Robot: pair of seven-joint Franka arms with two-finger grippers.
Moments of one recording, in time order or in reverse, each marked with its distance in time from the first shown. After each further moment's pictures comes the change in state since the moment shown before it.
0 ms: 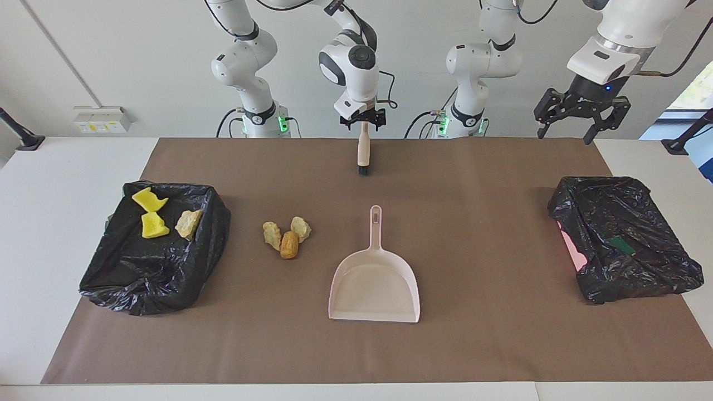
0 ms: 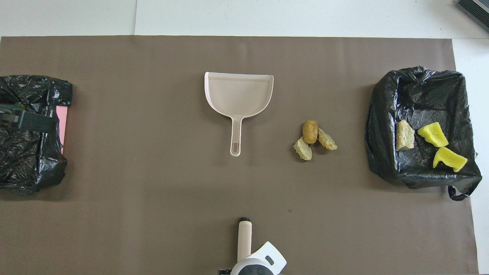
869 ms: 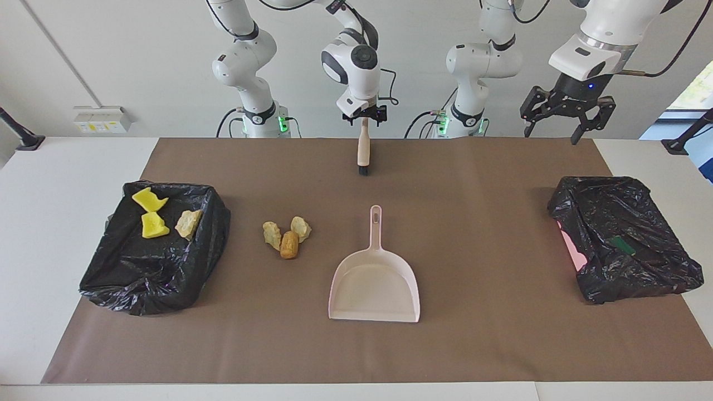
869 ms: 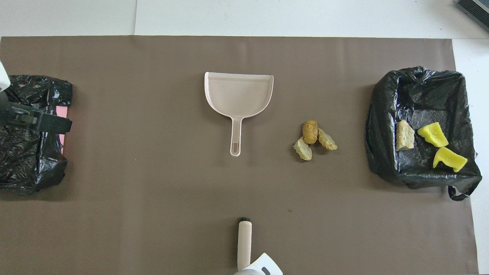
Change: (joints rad) left arm -0.029 0.007 -0.024 0.000 -0.005 0.066 0.000; right arm 0.063 0.000 0.000 -0.014 0.033 -0.001 0.008
